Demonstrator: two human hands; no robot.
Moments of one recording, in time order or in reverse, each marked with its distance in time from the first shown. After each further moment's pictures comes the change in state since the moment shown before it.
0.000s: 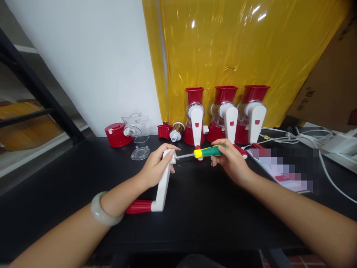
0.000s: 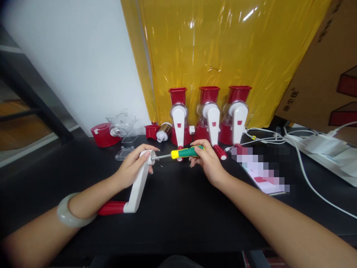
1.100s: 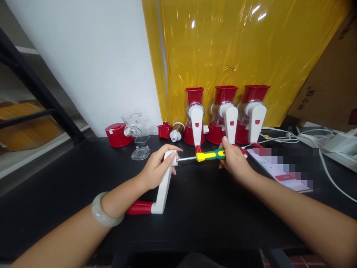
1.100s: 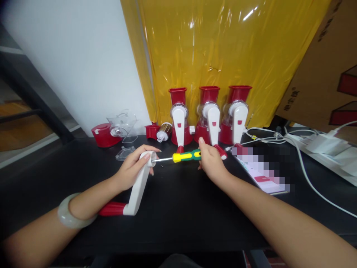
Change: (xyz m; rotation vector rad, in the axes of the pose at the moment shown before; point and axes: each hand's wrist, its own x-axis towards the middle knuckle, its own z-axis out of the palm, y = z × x) left_hand -0.003 0.006 0.003 -0.051 -0.049 0.070; right_hand -0.002 -0.016 0.005 -0.507 0.226 0.070
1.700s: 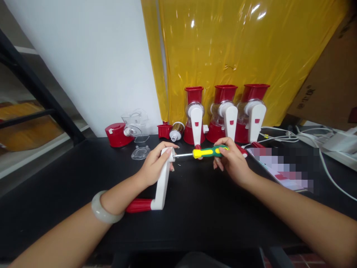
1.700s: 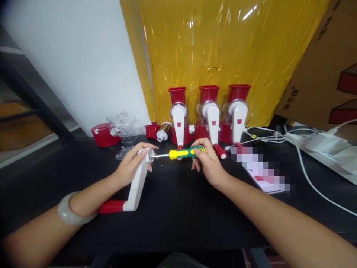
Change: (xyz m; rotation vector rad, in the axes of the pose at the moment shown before) left_hand 0.004 -0.005 -0.005 -0.043 0.055 -0.047; right_hand -0.005 0.015 0.002 0.466 -0.251 -0.188
